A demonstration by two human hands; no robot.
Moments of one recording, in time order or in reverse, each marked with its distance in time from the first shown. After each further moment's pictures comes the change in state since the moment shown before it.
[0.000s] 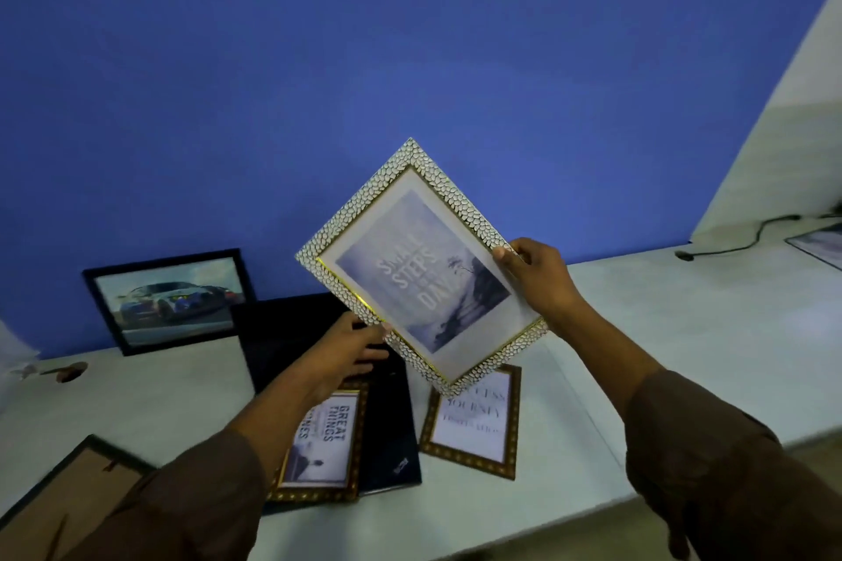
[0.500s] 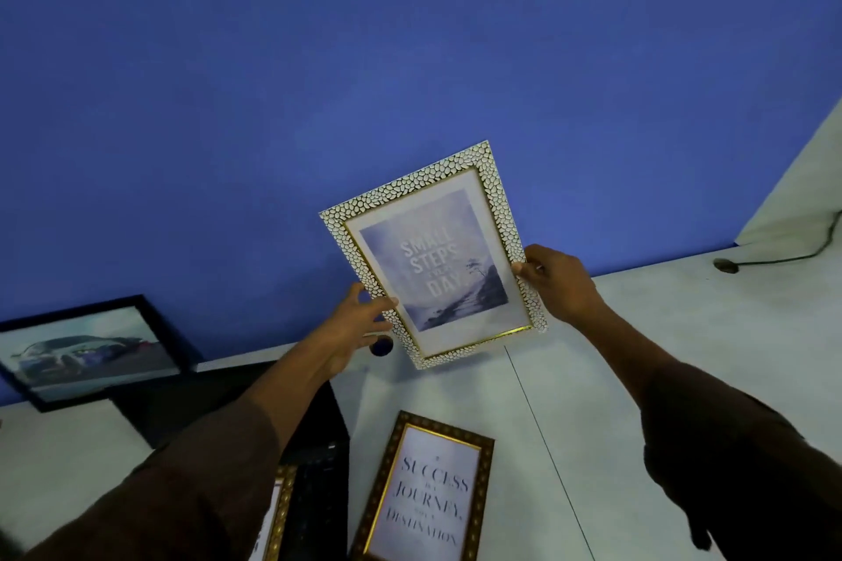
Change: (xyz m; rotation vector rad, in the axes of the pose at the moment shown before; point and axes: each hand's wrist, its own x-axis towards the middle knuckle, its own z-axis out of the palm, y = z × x) left_hand 0.234 0.096 0.111 -0.060 0.101 -0.109; right_hand 0.240 0.158 -0.065 -0.371 -0.134 -0.063
